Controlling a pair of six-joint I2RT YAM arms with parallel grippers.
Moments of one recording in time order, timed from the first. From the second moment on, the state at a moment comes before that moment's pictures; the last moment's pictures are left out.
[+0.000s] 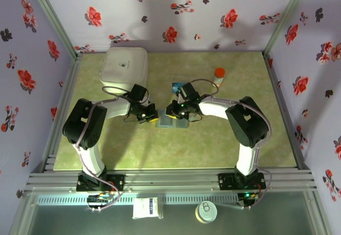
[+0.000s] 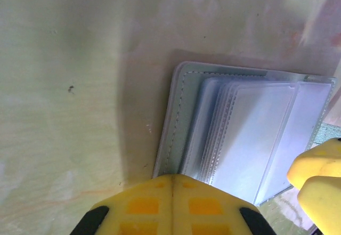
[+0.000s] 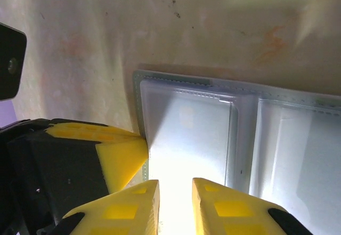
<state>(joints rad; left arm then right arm) -0.49 1.82 0.98 -0.30 0.47 -0.70 0.64 1.87 1.08 -0.17 -0.49 0.85</state>
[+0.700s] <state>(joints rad) -0.49 1.83 1.00 -0.33 0.47 -0.70 0.64 1.89 1.08 -0.22 -0.44 0.84</state>
